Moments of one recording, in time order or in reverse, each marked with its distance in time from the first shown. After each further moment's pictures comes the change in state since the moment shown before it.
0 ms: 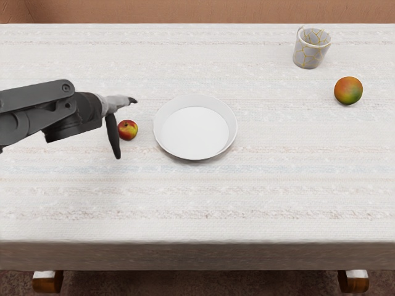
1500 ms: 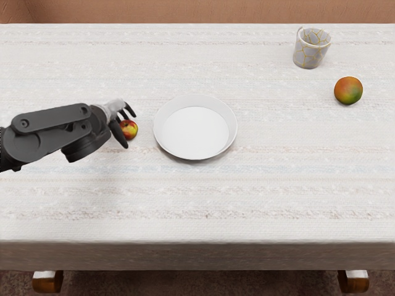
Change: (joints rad) left arm 0.090 -0.086 0.018 0.080 0.017 0.240 0.000; right arm 0.000 0.000 0.000 0.000 0.000 0.000 0.000
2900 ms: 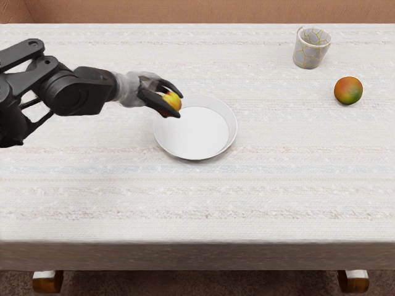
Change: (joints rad) left arm 0.034 0.019 -0.476 -0.007 -0.431 -0.311 0.001; right arm 0.000 0.000 0.000 0.000 0.000 0.000 0.000
